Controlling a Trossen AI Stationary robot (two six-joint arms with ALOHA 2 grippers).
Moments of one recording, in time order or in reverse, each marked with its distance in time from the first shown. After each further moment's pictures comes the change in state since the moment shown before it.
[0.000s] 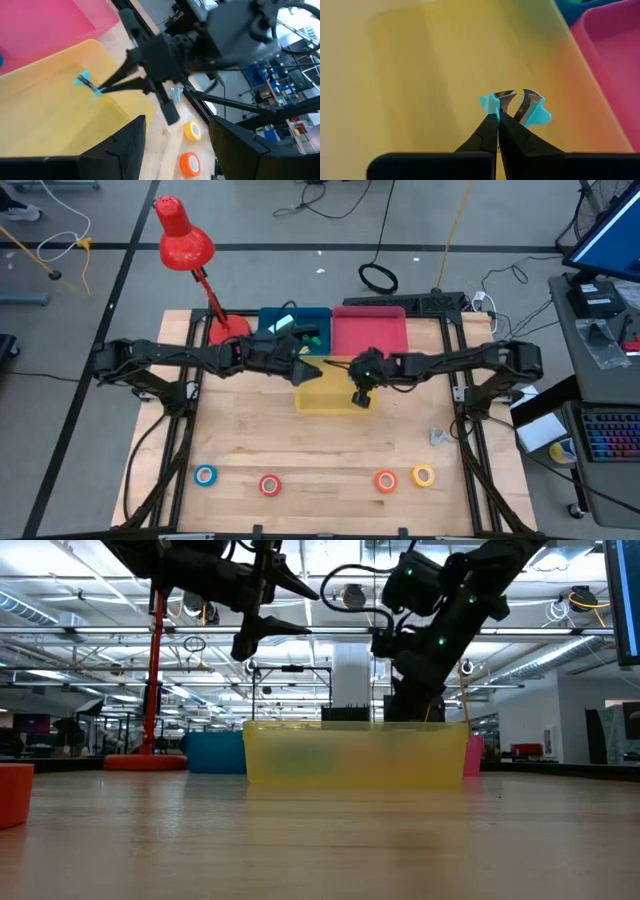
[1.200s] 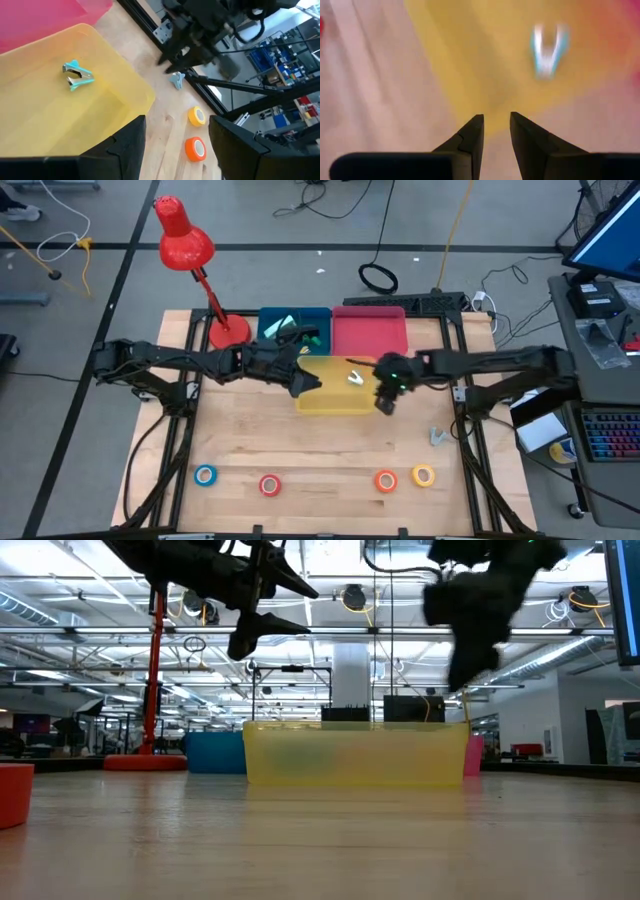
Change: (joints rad) left arm -0.069 0.001 0.000 -0.040 -0.033 0.051; right arm 0.065 -0.319 0.002 -0.444 -0.199 0.382
